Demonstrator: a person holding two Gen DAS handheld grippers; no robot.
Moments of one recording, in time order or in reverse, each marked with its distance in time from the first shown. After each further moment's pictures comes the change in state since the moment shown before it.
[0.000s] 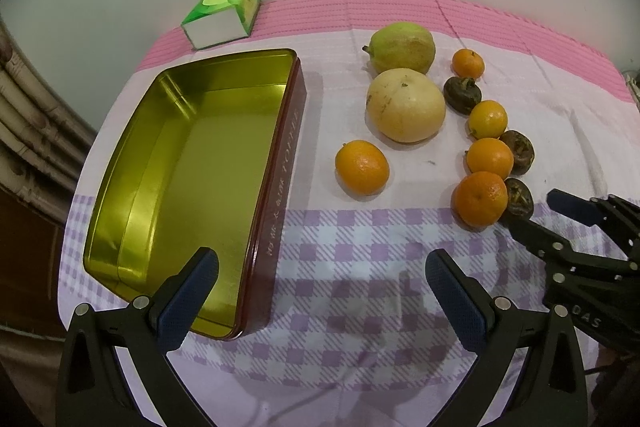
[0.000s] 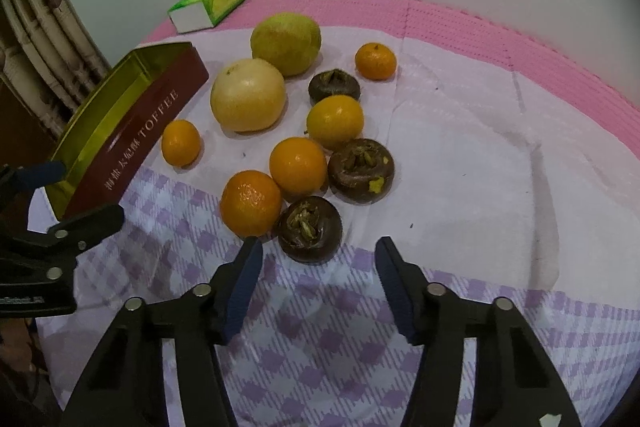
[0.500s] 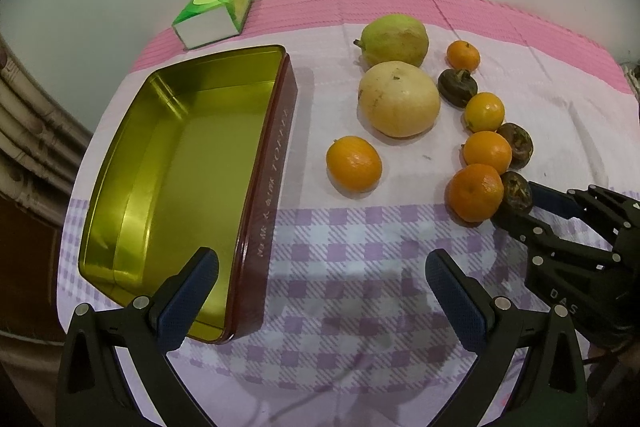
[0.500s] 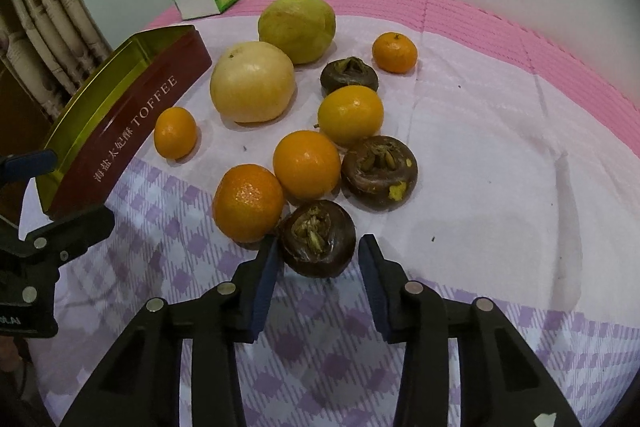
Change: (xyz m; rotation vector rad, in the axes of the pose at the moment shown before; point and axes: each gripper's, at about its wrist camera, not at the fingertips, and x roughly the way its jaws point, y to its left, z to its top) left arm 0.005 -0.011 -0.001 0.022 0.012 -0.002; right arm 0.020 0.005 0.003 -0.043 0.001 0.009
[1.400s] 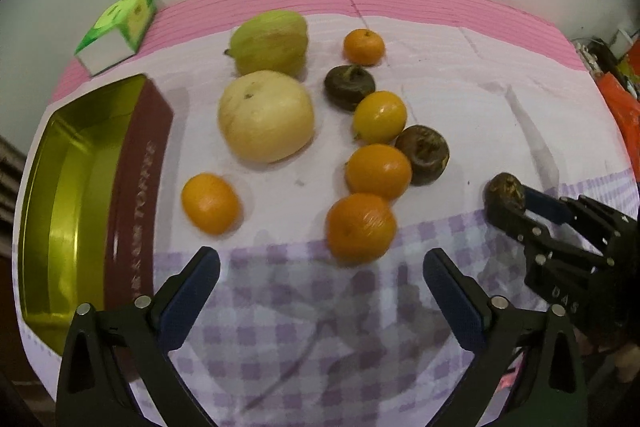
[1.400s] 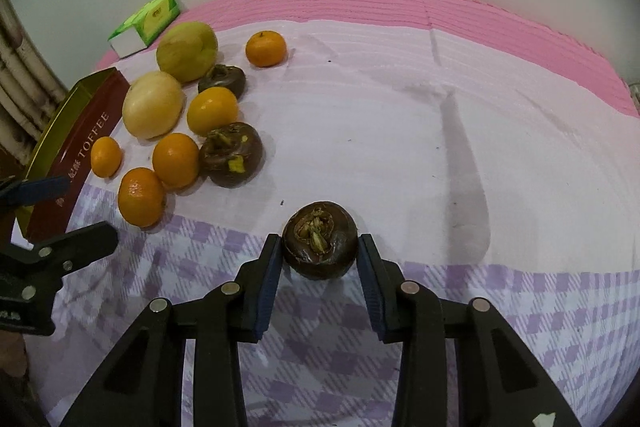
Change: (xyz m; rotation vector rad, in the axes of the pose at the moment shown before) left arm 0.020 -0.068 0.030 0.107 0.041 -0.199; right arm -0.024 -0.079 -0.026 0.193 -0.017 -0.075
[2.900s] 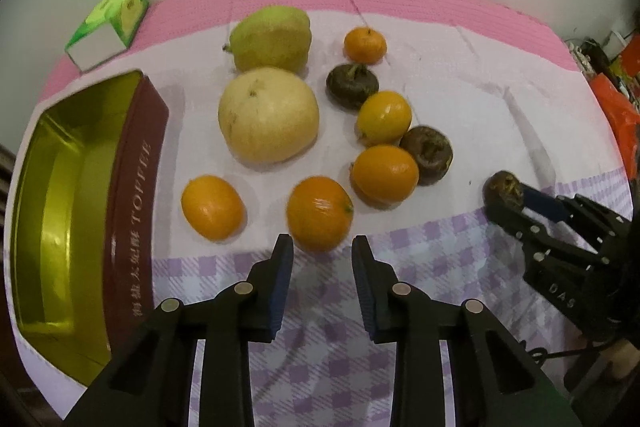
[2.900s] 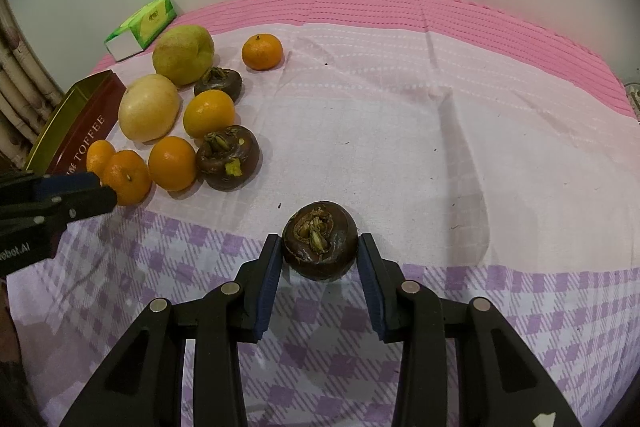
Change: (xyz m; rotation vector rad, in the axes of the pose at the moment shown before) left arm 0.002 0.014 0.000 0.001 0.032 -0.047; right arm 0.002 0.002 0.001 -0.001 -0.009 -0.029
